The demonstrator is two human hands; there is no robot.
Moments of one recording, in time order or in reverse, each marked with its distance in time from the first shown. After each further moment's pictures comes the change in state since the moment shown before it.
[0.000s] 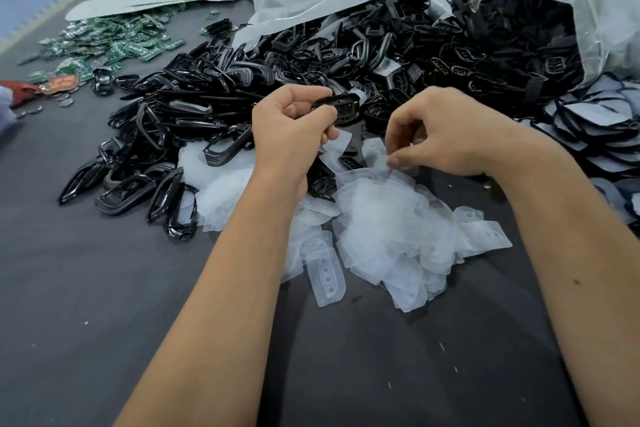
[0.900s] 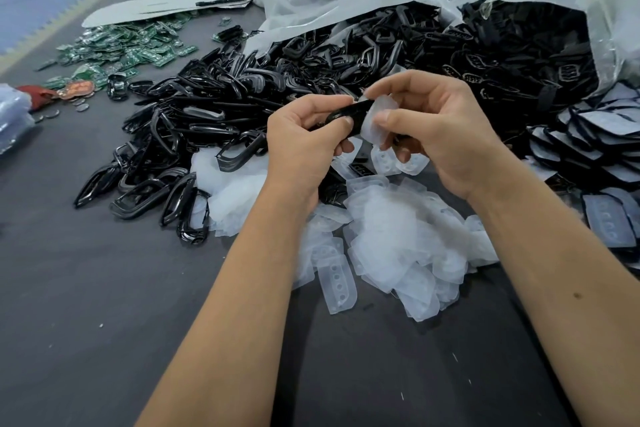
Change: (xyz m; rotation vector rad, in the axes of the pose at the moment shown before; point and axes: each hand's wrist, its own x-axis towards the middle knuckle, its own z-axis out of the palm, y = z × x) left_hand -0.005 -0.003 -0.003 -0.031 -0.103 0.044; right_hand 0.003 -0.020 0.027 0.996 0.275 -0.127
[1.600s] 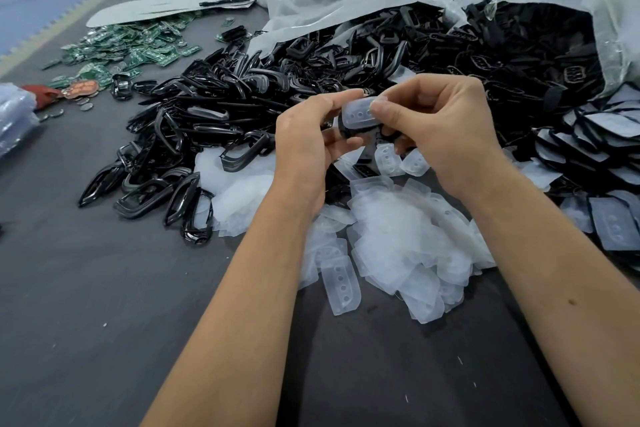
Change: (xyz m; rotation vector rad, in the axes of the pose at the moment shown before) left_hand -0.005 0.011 0.003 -0.200 -0.046 -0.141; right_hand 0.004 0.003 0.010 -0.045 0.180 -0.064
